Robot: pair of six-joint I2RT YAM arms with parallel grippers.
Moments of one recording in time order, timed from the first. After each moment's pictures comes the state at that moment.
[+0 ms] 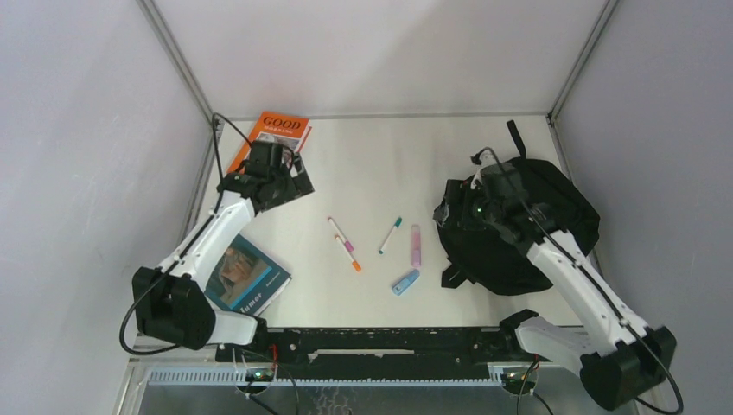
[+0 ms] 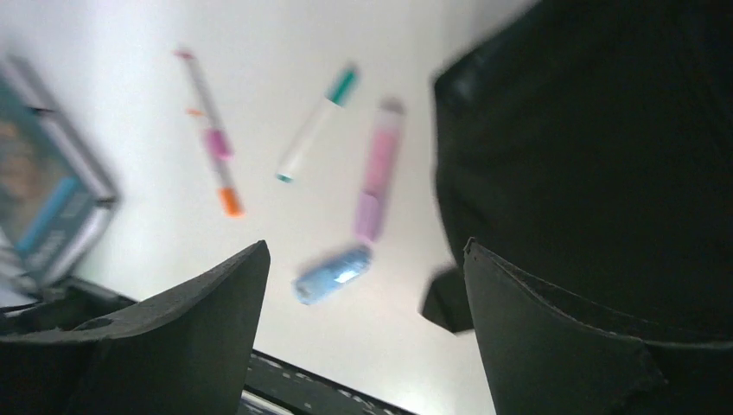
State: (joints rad) left arm -0.27 1.34 1.11 -0.64 -0.13 -0.56; right arm 0.40 1.08 1.00 -0.76 -0.06 0.41
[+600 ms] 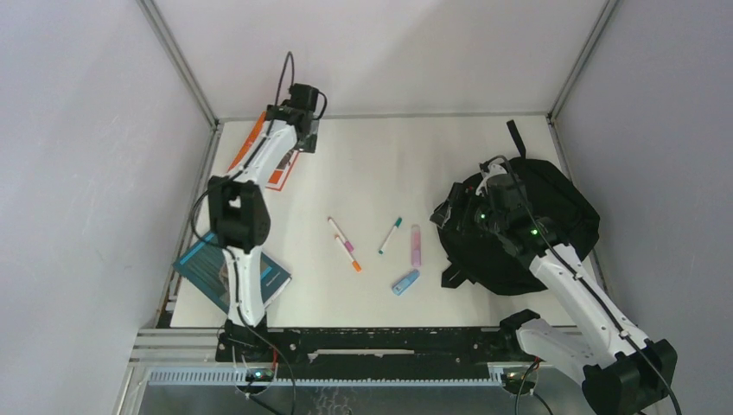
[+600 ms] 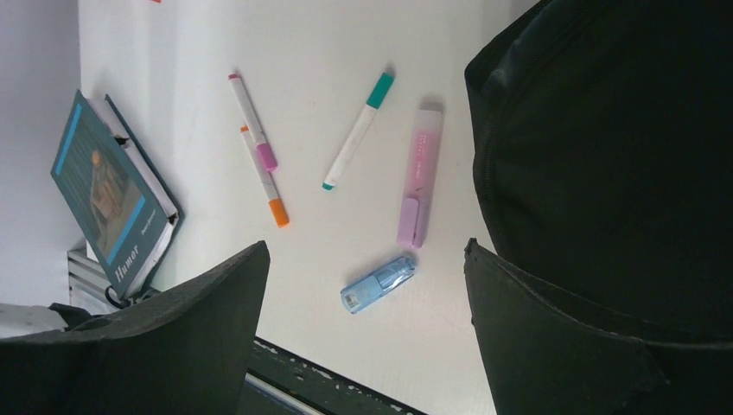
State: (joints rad) left arm -0.27 2.08 1.96 -0.83 -0.58 -0.07; right arm 0.38 0.96 0.87 -0.60 -0.16 0.57
